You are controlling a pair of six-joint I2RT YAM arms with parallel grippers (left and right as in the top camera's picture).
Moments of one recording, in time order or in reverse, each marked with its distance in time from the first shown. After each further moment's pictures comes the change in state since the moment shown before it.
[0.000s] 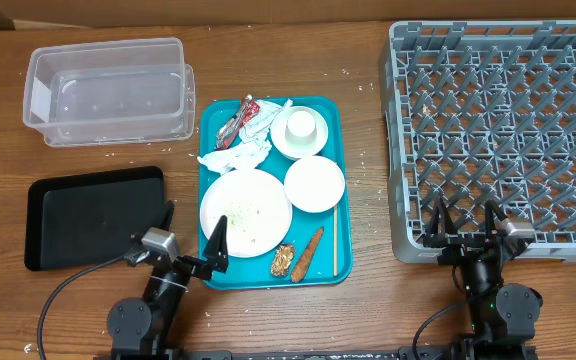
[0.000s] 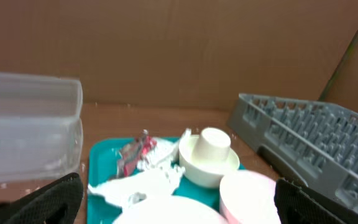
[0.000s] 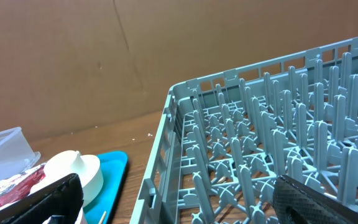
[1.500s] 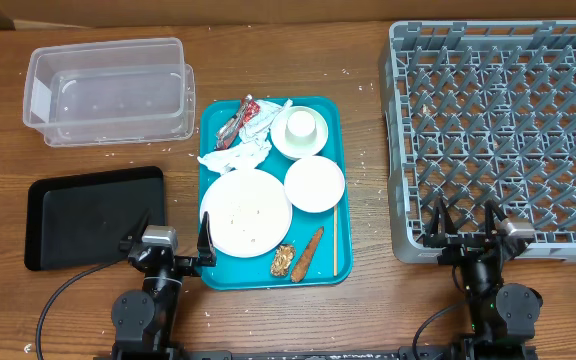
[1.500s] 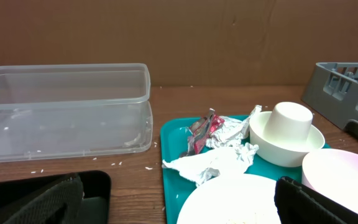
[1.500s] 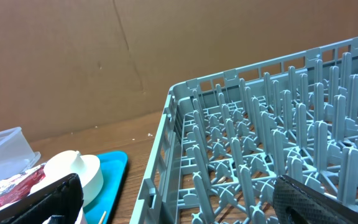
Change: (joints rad) left arm 0.000 0.000 0.000 -0.105 -0.227 0.195; right arm 0.000 0.000 0.000 0.000 0.000 0.000
